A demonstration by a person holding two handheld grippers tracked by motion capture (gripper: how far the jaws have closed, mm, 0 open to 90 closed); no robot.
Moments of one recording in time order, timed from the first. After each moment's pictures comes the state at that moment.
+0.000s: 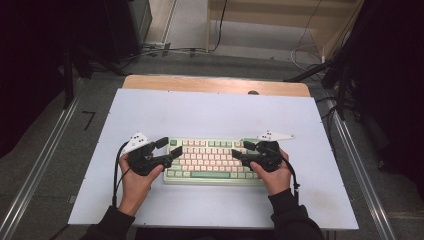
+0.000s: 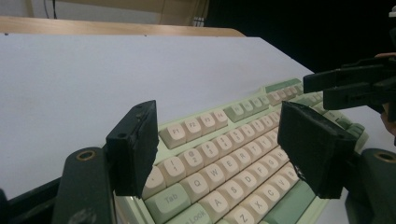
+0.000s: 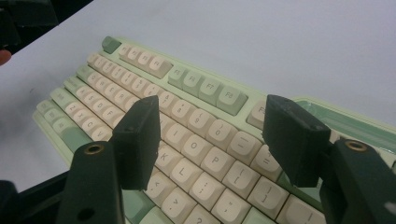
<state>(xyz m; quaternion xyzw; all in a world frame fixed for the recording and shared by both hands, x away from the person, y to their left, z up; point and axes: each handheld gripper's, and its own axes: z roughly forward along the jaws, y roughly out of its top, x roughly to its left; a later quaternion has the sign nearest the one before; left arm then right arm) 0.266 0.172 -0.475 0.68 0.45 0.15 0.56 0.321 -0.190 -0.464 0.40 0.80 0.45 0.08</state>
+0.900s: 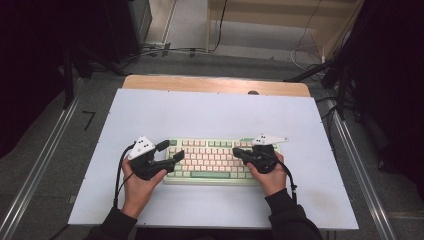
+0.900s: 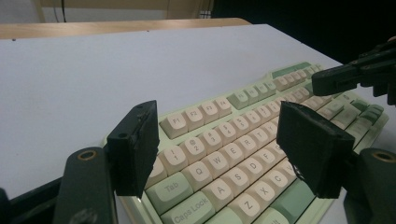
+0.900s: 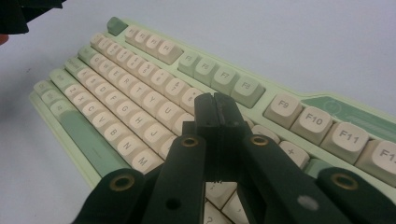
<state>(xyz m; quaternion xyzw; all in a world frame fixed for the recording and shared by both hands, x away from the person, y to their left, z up) 0.261 0.162 -0.479 0.70 0.44 0.18 0.54 0.317 -0.180 -0.473 0.37 0.81 0.44 0.08</state>
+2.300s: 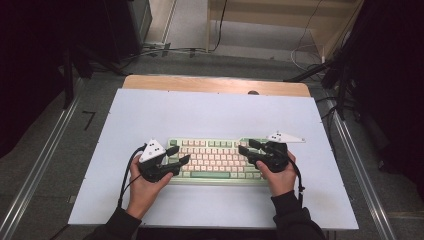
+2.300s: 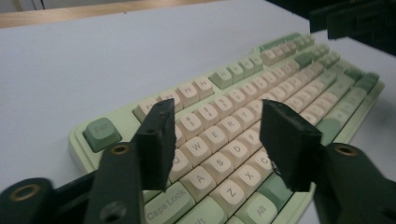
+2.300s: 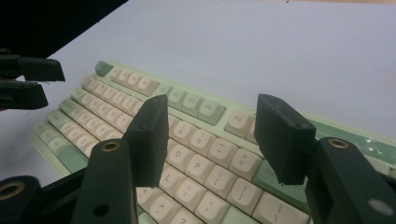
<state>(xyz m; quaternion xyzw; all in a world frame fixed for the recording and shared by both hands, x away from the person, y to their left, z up) 0.260 0.144 -0.484 0.75 0.40 0.18 0.50 0.317 -0.207 -0.462 0.42 0.76 0.48 0.10</state>
